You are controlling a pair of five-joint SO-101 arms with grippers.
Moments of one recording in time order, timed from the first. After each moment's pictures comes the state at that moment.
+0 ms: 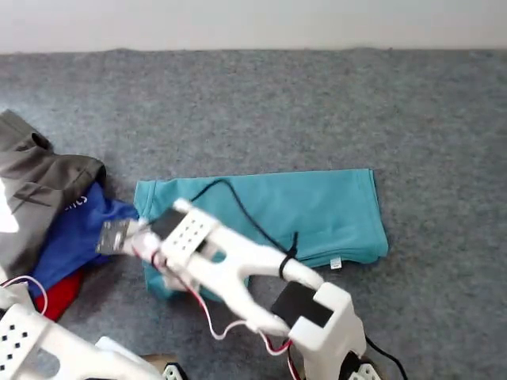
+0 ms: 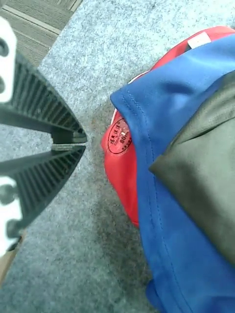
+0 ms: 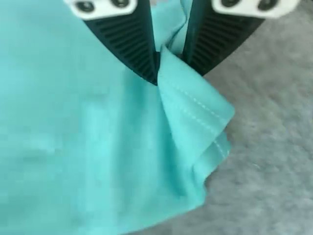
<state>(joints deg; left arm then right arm) -66.1 -53.3 46.9 89.0 -28.8 -57.1 21.1 -3.4 79.1 27.2</state>
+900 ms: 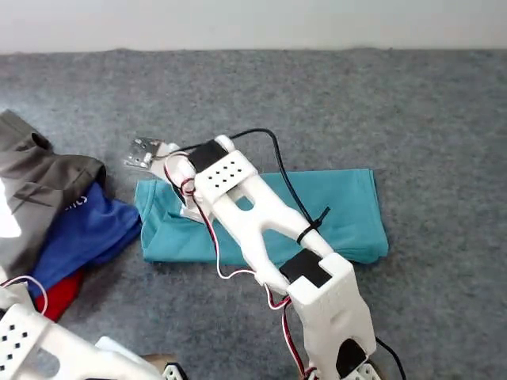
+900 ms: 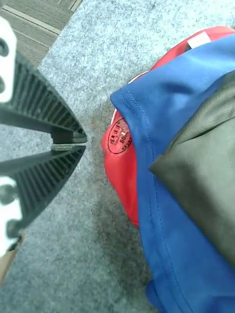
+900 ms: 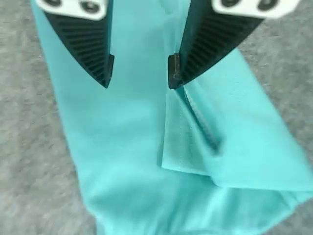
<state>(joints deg) -66.1 -53.3 46.9 89.0 -28.8 -42.5 30.1 -26.5 82.9 31.0</state>
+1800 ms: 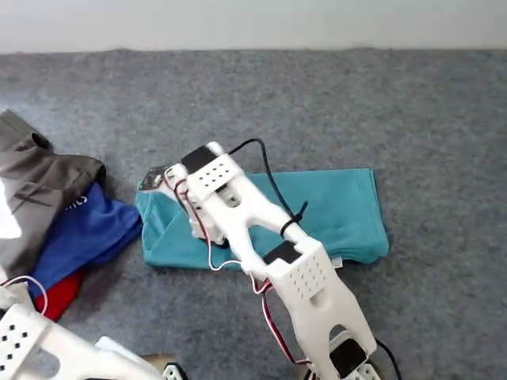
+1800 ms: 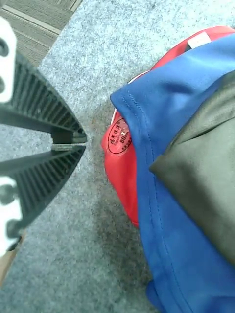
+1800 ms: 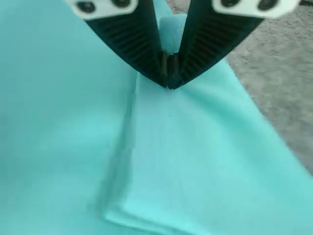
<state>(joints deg) -66.1 -53.3 46.9 89.0 -28.8 -41.8 46.9 -36.3 97.7 30.4</state>
